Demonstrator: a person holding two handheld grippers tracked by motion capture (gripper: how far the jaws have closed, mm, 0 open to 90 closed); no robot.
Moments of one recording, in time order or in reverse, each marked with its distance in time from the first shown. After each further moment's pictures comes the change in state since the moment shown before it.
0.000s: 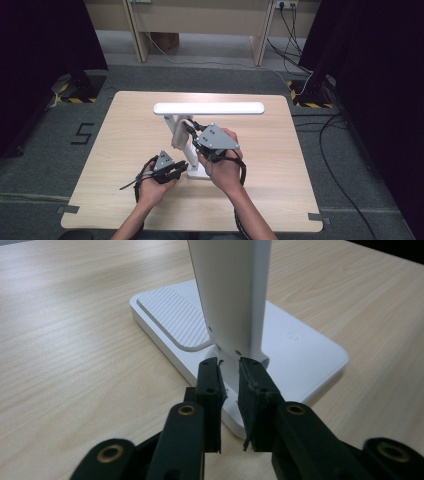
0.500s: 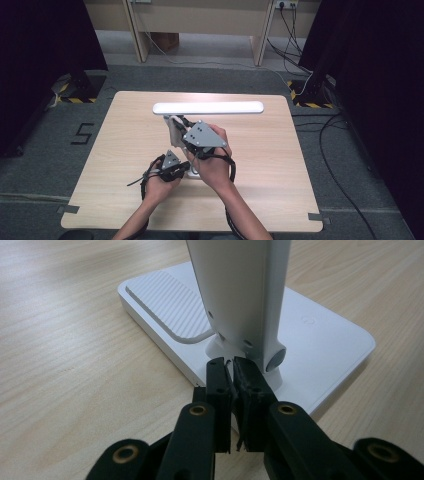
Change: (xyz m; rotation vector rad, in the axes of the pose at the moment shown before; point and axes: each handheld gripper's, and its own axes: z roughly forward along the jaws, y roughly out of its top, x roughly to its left) left arm 0.001 -0.005 0.019 0.042 -0.002 0.030; right arm 0.013 0.014 0.017 -0.024 -0.003 -0.030
